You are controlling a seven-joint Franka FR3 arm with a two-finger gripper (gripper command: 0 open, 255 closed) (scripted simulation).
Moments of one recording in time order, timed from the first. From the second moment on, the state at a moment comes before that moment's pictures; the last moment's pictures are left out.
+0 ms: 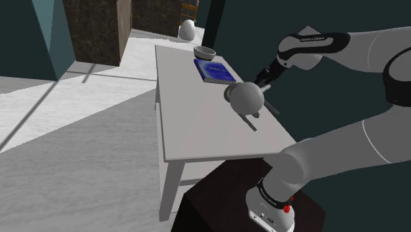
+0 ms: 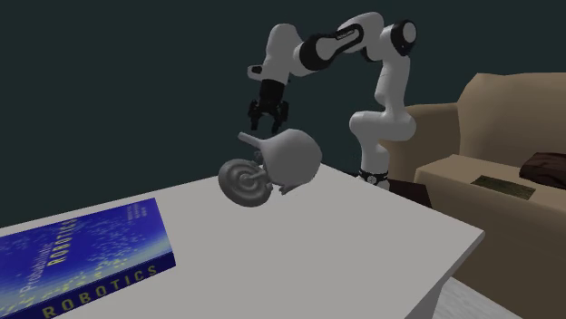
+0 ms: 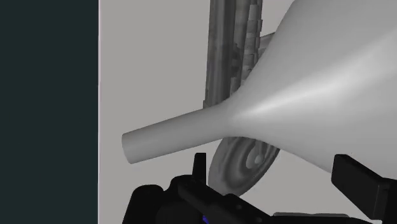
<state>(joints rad) -0.24 -0.44 -0.52 -2.36 -0.03 2.29 -0.49</state>
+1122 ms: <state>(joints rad) -0.21 -0.09 -0.77 -2.28 0.23 2.30 -0.77</state>
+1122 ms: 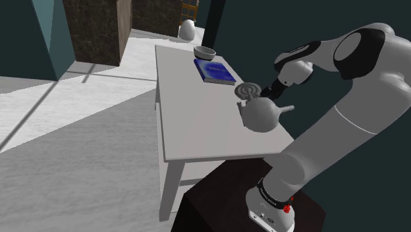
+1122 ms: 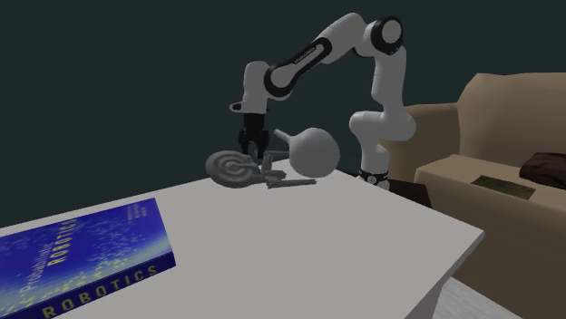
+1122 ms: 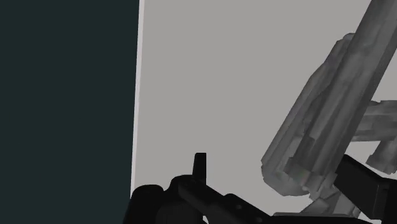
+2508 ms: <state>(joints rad) -0.23 -0.16 -0.75 -2.22 0.15 2.20 -0.69</state>
